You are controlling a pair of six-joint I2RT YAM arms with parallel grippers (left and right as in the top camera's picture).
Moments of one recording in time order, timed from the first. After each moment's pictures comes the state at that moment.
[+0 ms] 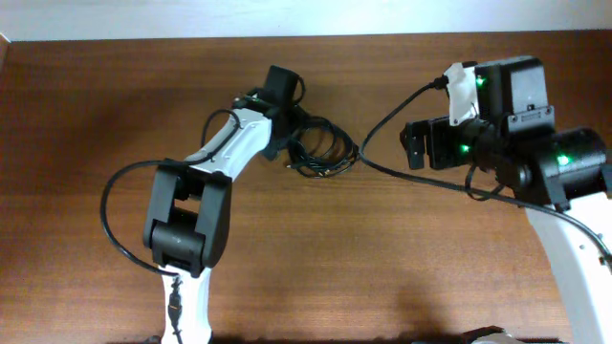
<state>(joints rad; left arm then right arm) -0.34 2.18 1.62 -0.61 -0.05 -1.11 0.24 1.39 1.65 -1.18 -0.08 0.05</state>
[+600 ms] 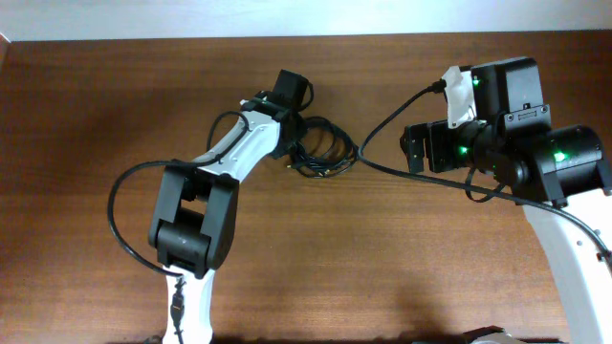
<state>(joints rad) -0.38 2.18 1.62 -0.63 -0.12 -1.10 0.24 1.40 1.65 -1.21 -0.08 0.05</state>
